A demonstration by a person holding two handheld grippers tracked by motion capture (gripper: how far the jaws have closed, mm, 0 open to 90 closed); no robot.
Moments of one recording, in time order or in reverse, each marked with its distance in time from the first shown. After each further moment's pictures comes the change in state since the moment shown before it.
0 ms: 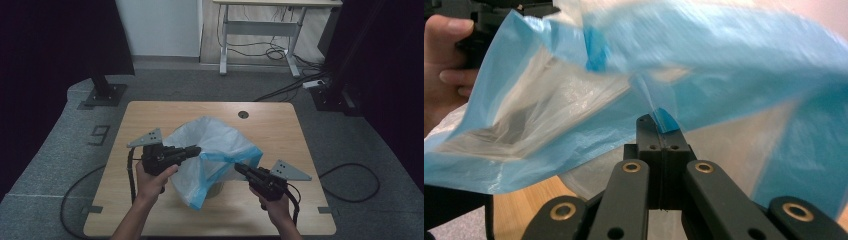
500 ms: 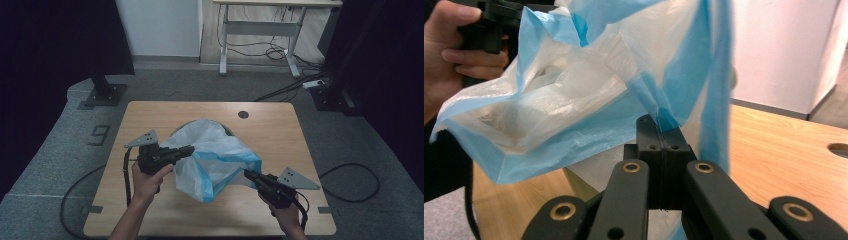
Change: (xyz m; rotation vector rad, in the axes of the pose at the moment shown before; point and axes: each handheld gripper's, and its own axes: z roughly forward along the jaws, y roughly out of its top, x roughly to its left) left arm 0.017 -0.013 -0.006 0.030 0.064 -0.028; right arm -0.002 -0.011 -0.025 0.050 -0.073 -0.048
